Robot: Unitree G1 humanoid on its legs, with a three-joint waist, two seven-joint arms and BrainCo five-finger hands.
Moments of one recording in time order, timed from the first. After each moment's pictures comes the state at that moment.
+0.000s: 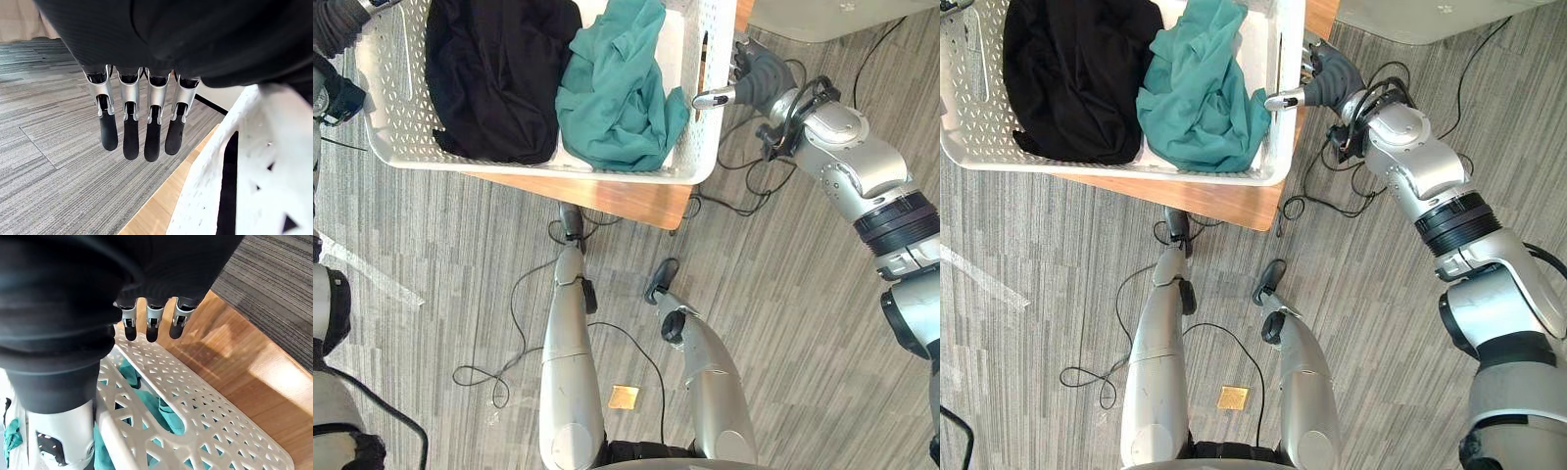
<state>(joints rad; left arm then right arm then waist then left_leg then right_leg) -1.29 1.11 -0.48 0.87 0.15 -0.02 -0.17 -1.19 -0.76 0.59 0.43 0.70 0.08 0.15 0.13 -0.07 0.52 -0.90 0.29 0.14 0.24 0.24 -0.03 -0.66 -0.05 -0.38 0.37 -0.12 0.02</state>
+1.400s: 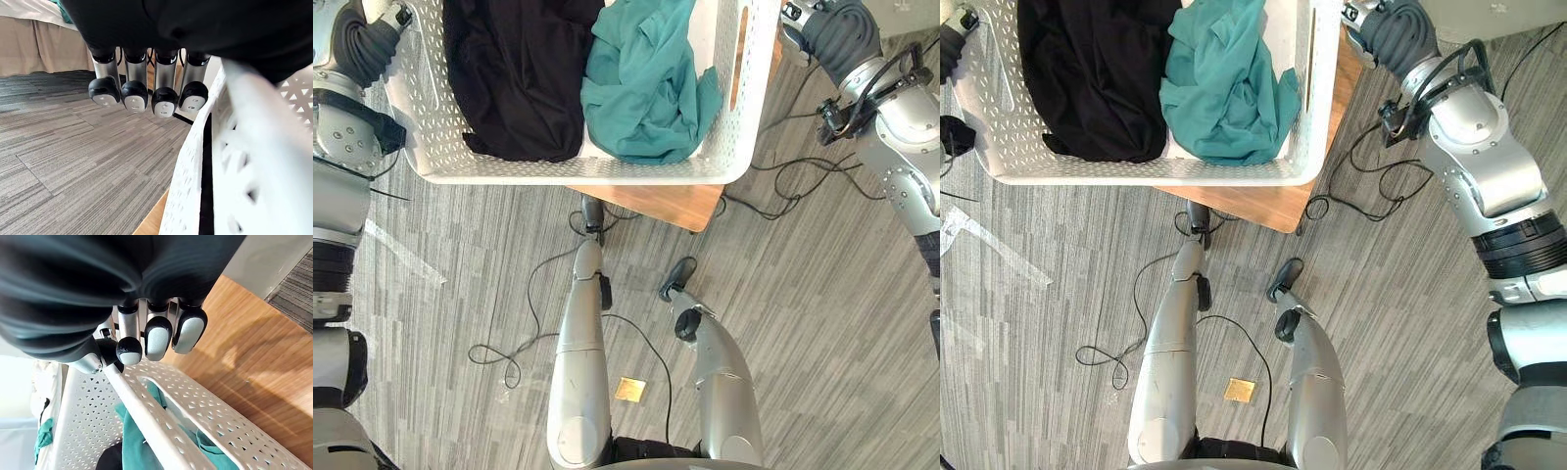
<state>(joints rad) -0.83 1.03 -0.10 0.30 0.23 0.08 0.14 -1.03 -0.92 0.37 0.14 0.66 0.09 0.02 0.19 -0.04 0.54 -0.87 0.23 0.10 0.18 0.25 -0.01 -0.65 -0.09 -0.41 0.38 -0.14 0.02</state>
